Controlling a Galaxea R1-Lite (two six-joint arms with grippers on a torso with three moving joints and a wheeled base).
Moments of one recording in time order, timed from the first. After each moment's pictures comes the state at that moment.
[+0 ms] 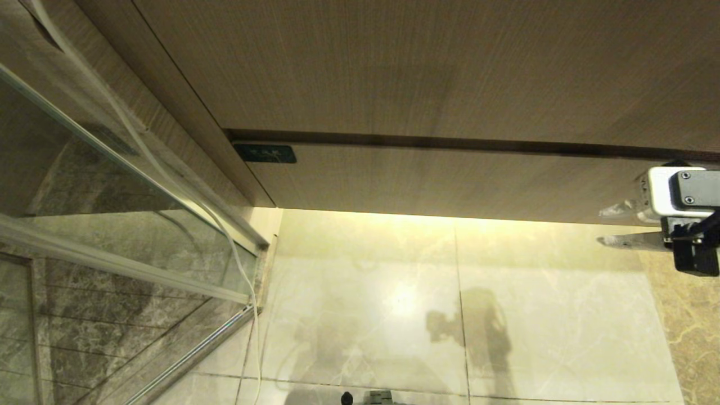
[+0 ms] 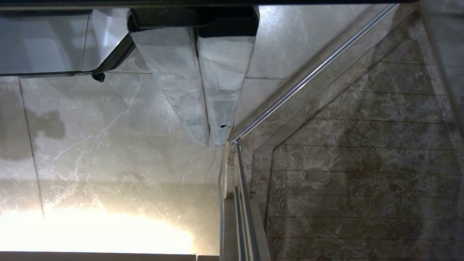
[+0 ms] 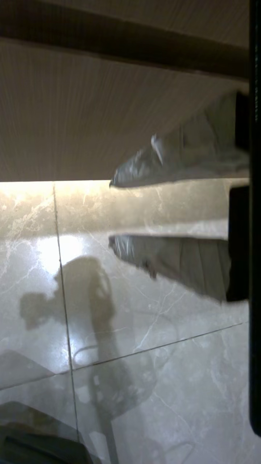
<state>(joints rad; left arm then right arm) 0.00 0.00 0.00 0.00 0.00 0.01 0.08 1.36 -1.20 0.46 0.29 -1.36</state>
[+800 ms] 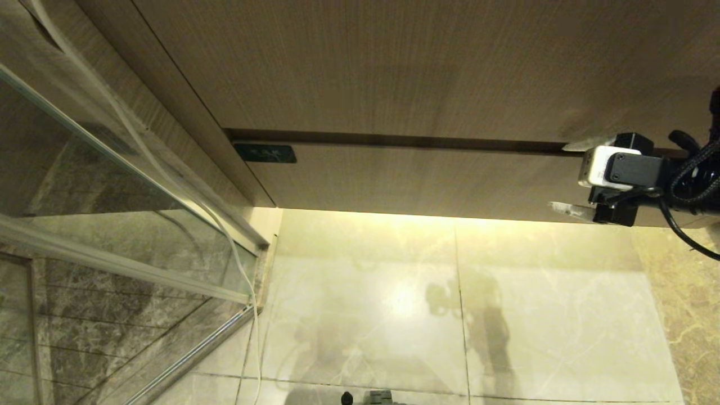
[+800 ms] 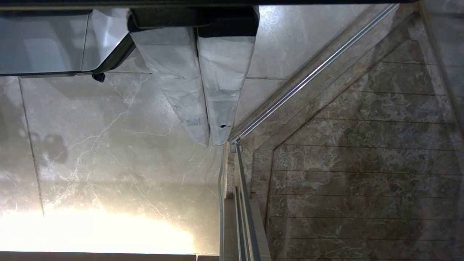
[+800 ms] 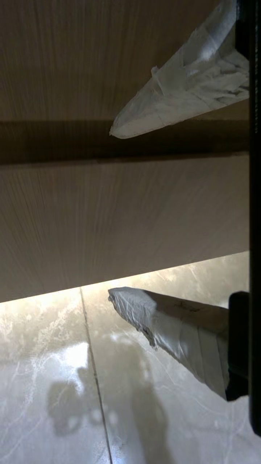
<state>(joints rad) 0.00 0.00 0.00 0.00 0.00 0.01 0.05 1.52 -1.06 -0.19 0.32 -1.34</state>
